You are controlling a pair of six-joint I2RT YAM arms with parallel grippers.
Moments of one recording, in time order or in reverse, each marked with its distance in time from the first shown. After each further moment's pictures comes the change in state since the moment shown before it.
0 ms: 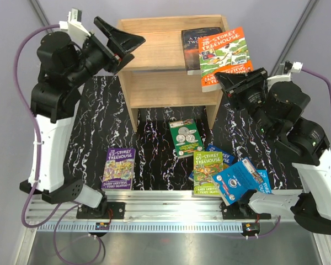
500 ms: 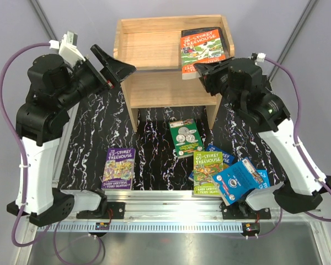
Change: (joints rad) left arm 0.003 -0.203 -0.166 -0.202 -0.102 0.233; right arm -0.096 0.242 0.071 0.004 -0.059 0.197
